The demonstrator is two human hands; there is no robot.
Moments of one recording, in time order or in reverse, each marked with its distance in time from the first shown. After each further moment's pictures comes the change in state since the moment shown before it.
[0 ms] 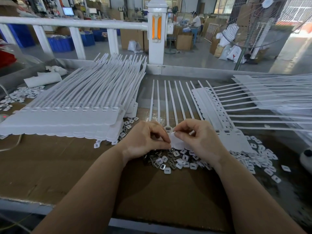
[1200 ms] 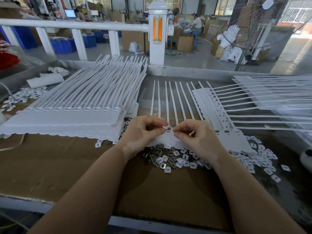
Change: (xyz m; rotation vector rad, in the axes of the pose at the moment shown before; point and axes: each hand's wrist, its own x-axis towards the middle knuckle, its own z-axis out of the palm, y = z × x) left_hand 0.003 -0.008 0.004 -0.305 0.220 0.024; right_hand -0.001 -0.003 0.001 -0.012 0.013 0.038
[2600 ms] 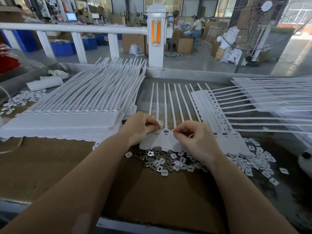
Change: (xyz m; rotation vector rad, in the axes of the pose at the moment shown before) left_hand 0.031 0.002 -0.009 0.570 -0.072 -0.142; right_hand 0.002 0.003 0.002 0.002 0.076 0.034
